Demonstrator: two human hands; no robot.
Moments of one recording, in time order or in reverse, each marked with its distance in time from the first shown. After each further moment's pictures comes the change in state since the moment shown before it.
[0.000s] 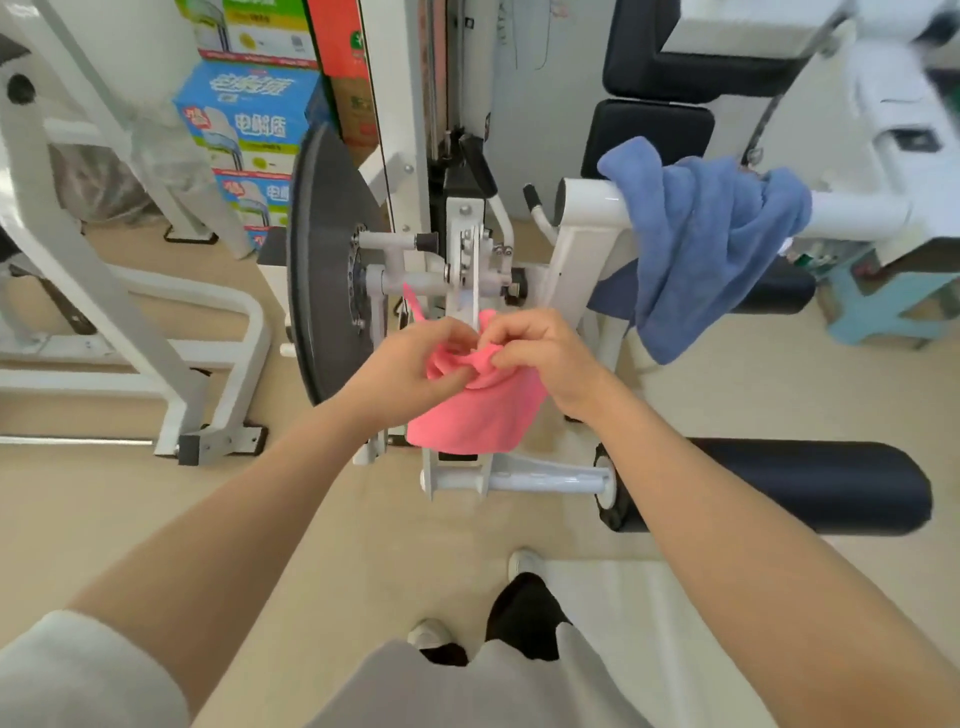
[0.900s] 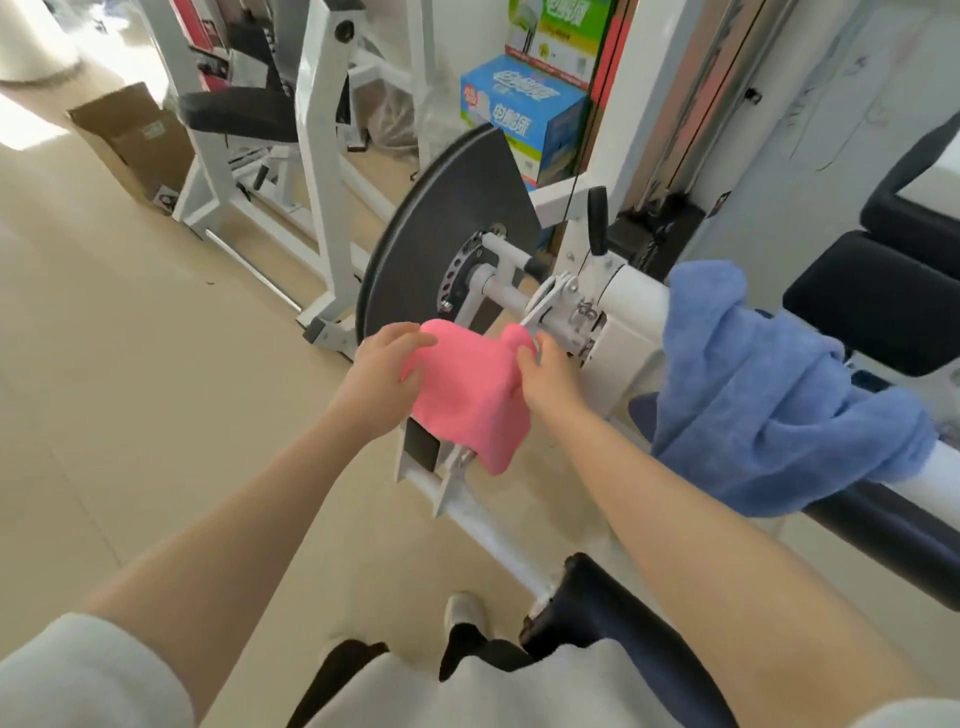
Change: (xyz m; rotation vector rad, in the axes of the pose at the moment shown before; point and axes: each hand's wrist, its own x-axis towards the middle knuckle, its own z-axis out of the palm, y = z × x) left_hand 0.006 0.014 0.072 0.147 0.598 -0.757; right_hand 0.083 0.060 -0.059 -0.445 -0.172 0.252
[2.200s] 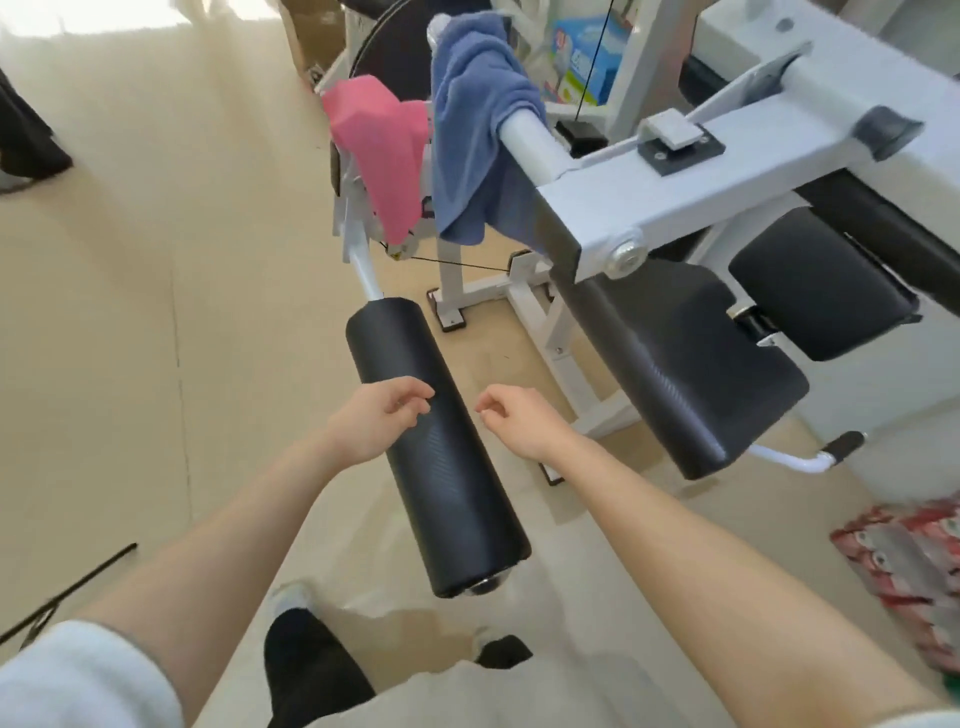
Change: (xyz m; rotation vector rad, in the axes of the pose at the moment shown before) left_hand -0.350 0.297 0.322 -0.287 0.049 -0.459; right_hand -0.244 0.314 -0.297 -0.614 -0.691 -0.474
